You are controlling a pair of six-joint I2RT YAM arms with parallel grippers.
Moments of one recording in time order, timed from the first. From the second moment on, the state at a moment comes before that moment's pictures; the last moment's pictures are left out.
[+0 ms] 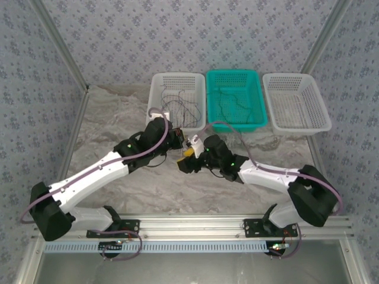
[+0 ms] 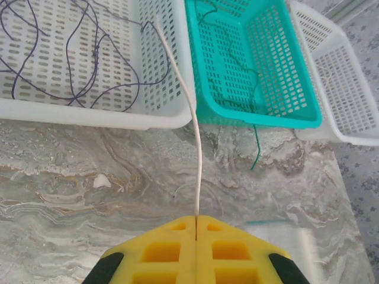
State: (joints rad) left arm -0.87 1.24 1.09 -0.43 -0.21 -0.82; right arm 0.85 1.43 0.72 0.22 -0.30 0.22
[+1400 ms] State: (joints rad) left arm -0.80 1.08 0.88 -0.33 -0.20 -0.71; right arm -0.16 1.10 0.62 0.66 -0.18 0.98
